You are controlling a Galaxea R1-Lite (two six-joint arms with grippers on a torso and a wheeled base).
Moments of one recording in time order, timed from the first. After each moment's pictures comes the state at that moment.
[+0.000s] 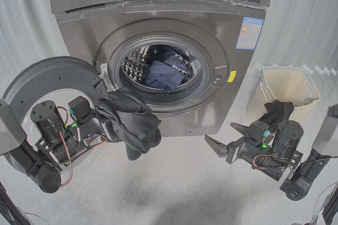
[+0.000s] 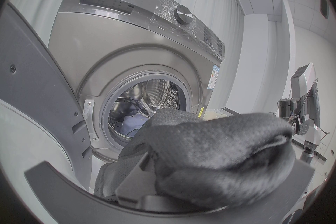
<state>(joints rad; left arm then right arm) -0.36 1.85 -0.41 -1.55 -0.26 -0.07 0.60 1.97 -0.34 -1.54 -0.02 0.11</state>
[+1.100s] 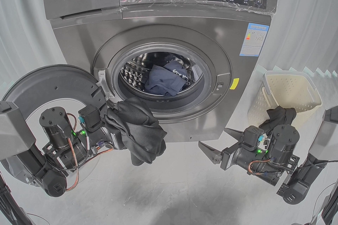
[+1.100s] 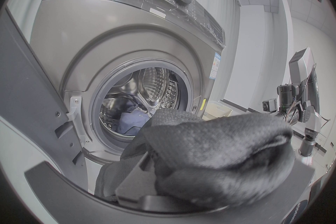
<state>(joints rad) -0.40 1.90 -0.39 -1.55 -0.25 0.00 0.65 1.98 -0.34 -1.54 -0.03 0.13</state>
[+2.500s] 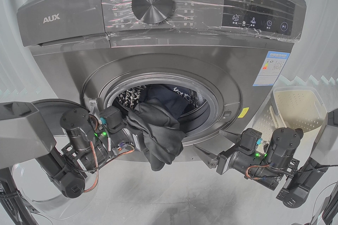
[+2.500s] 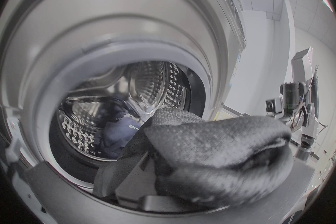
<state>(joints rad) -0.51 2.00 -0.50 -1.55 -0.20 -0.05 0.71 1.96 -0.33 -1.54 -0.05 0.15</state>
